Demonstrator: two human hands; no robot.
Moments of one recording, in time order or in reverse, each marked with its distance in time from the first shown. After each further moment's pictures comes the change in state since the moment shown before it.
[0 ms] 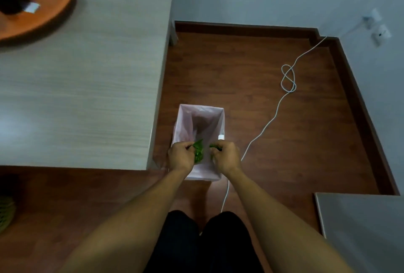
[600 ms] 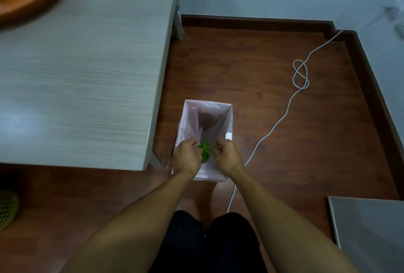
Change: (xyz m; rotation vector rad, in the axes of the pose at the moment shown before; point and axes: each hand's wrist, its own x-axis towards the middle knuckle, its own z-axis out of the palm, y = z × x) left_hand 0.009 -0.022 0.015 0.158 0.021 0.100; right_hand 0.029 0.033 0.039 -0.167 -0.030 -0.097
